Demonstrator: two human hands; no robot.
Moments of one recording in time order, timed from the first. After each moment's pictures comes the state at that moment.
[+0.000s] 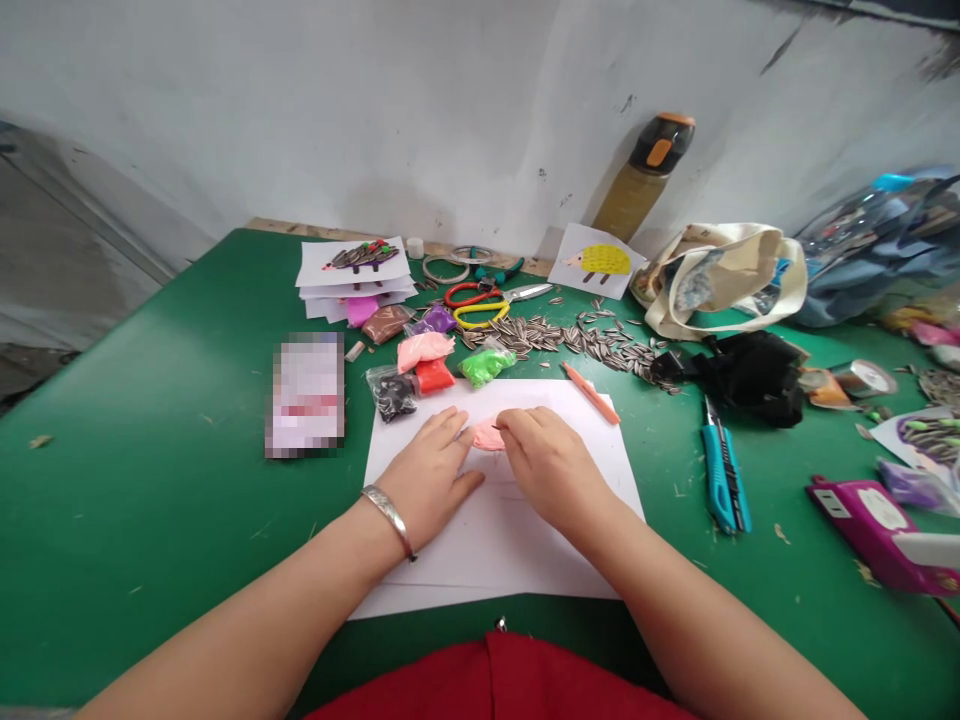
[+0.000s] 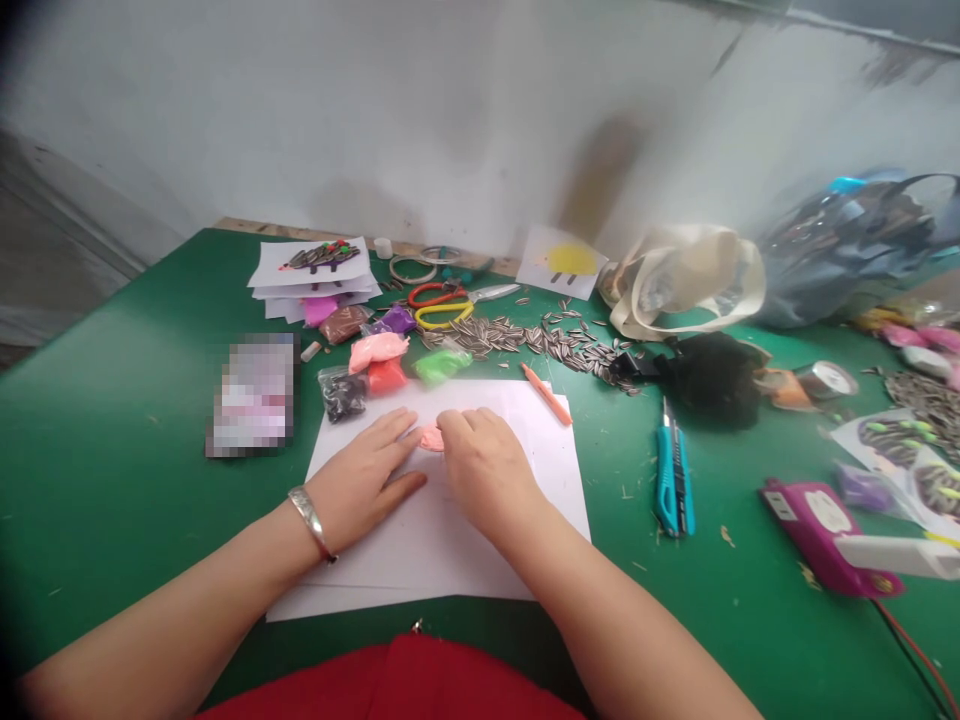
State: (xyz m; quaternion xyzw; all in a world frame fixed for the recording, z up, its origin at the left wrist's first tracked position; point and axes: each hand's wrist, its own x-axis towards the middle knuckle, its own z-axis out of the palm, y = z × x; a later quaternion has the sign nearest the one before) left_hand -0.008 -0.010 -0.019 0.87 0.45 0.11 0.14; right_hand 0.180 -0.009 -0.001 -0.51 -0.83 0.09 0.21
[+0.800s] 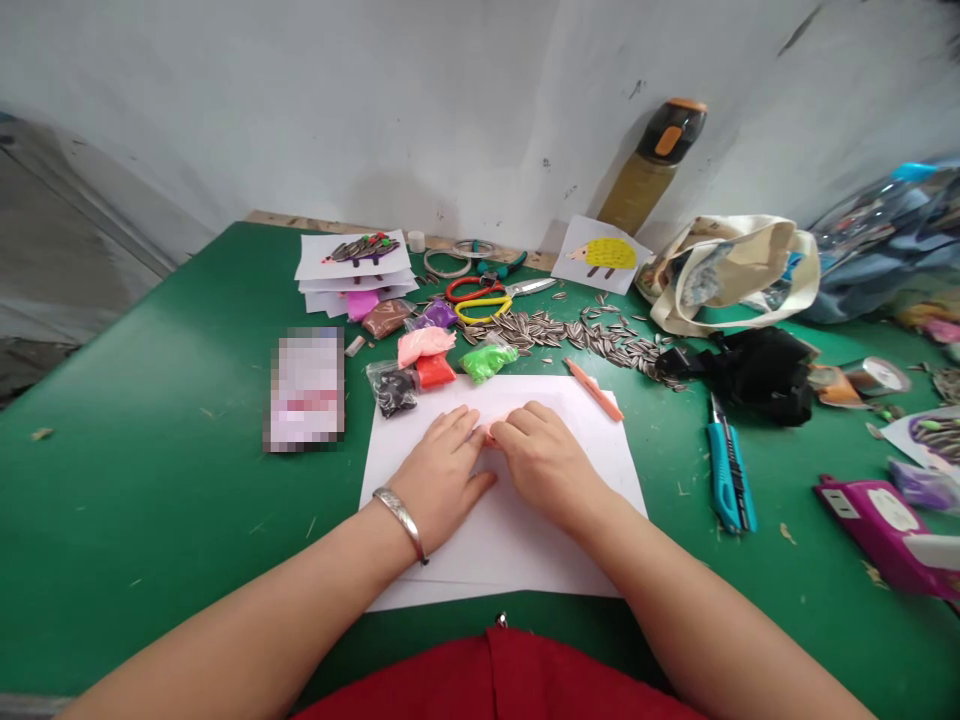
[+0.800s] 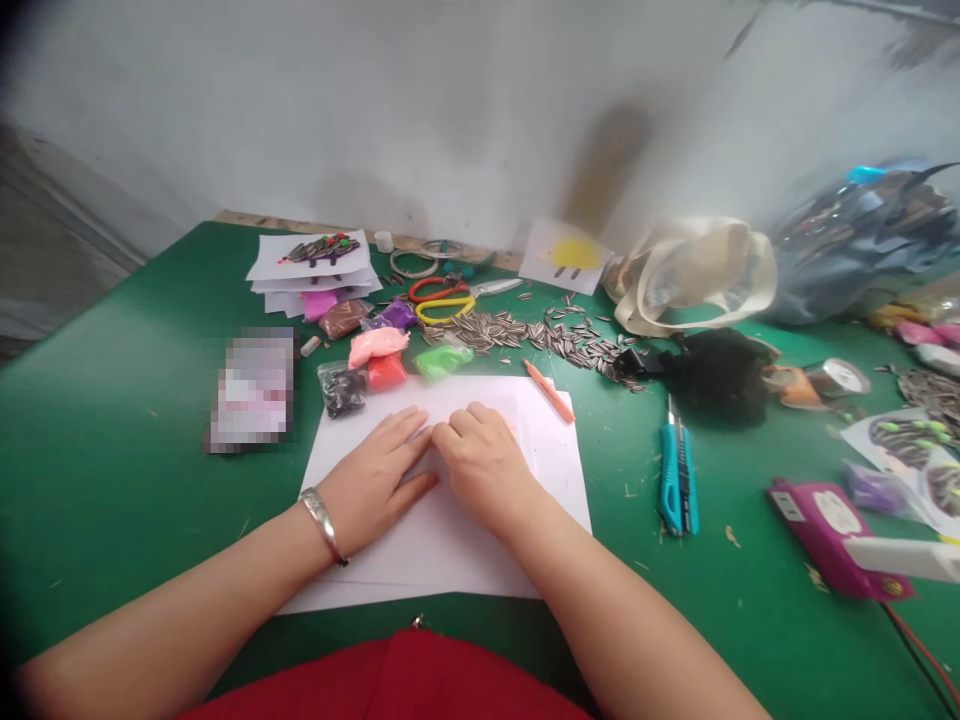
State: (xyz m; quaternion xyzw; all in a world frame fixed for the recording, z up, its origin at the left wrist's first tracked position) left_hand 0.006 -0.014 -0.018 0.87 0.45 0.11 0.14; right_hand 0.184 -0.002 -0.021 -0.44 -0.88 0.04 0.16
